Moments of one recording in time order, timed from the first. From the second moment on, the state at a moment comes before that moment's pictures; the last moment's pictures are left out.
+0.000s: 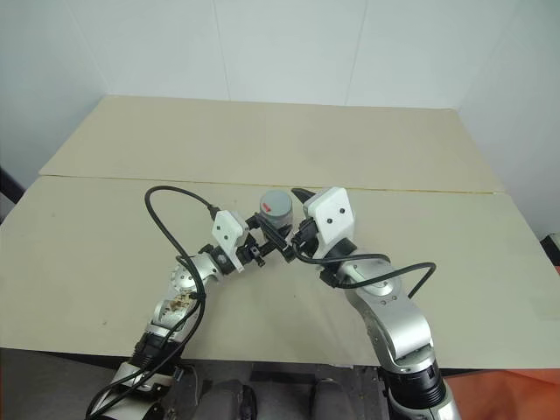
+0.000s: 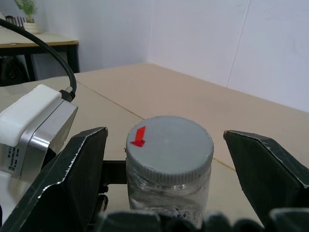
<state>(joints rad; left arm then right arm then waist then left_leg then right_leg) -0.36 0.15 -0.17 0.12 -0.16 -0.09 -0.61 -0.30 -0.27 0.17 -0.55 0.29 0.50 0.33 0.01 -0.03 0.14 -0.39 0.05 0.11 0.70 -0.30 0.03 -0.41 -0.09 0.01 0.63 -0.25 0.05</state>
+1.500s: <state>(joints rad) -0.35 0.14 -0.17 0.12 -0.14 -0.13 -0.60 -0.30 -0.27 0.17 -0.52 0.23 0.45 0.39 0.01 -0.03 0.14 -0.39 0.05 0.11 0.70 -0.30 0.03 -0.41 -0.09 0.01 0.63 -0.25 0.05</state>
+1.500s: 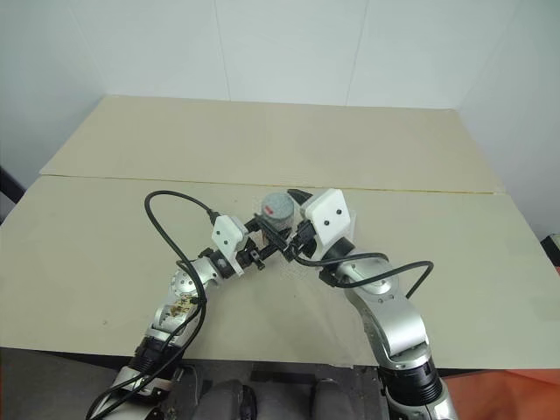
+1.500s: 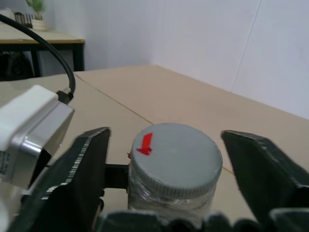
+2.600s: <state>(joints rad) -0.31 0.11 -0.16 0.13 -0.16 -0.17 -0.60 -0.30 -0.25 0.17 -0.50 0.21 0.43 0.40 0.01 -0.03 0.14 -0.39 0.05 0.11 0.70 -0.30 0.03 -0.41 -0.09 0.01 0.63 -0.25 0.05</state>
